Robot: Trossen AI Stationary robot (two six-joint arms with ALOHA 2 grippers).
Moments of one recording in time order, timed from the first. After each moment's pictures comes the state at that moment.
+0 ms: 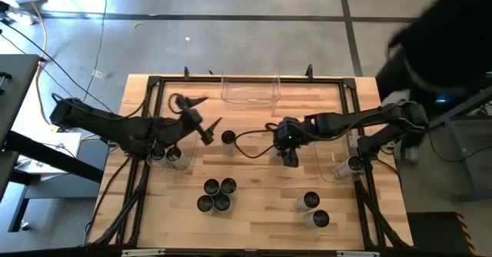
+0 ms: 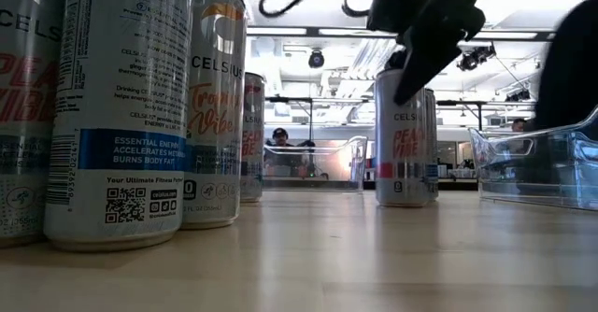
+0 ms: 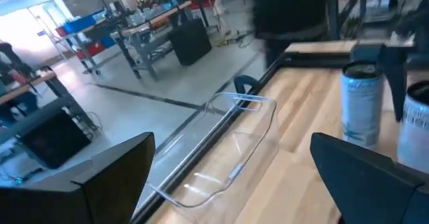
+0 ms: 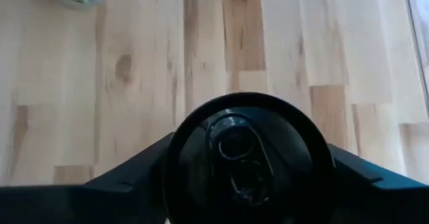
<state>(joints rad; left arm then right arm) -0.20 1.03 0.75 -0.03 -0.93 0.08 0.05 1.45 1.03 -0.60 0.01 0.06</state>
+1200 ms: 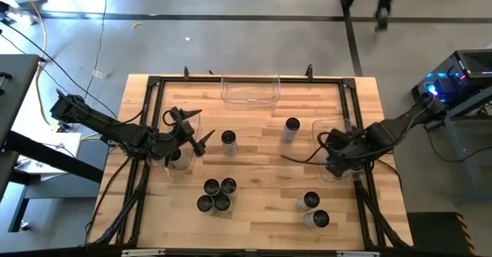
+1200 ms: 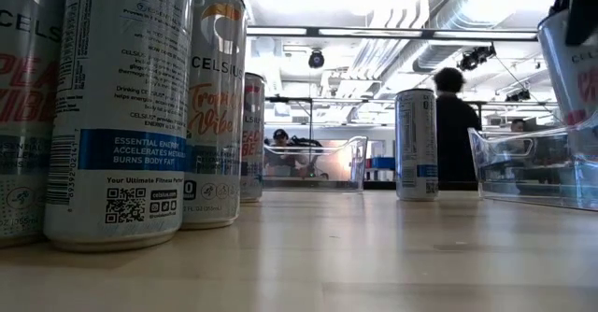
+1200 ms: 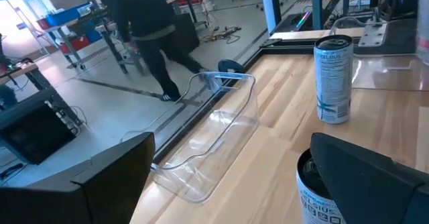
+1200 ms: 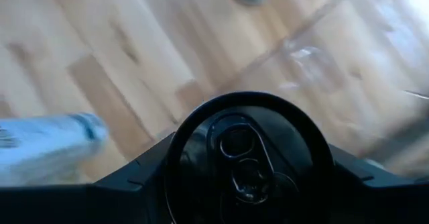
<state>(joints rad) -0.35 0.96 0.62 -0.05 -1.02 -0.05 0.52 1.05 1.04 -1.36 0.28 1.07</state>
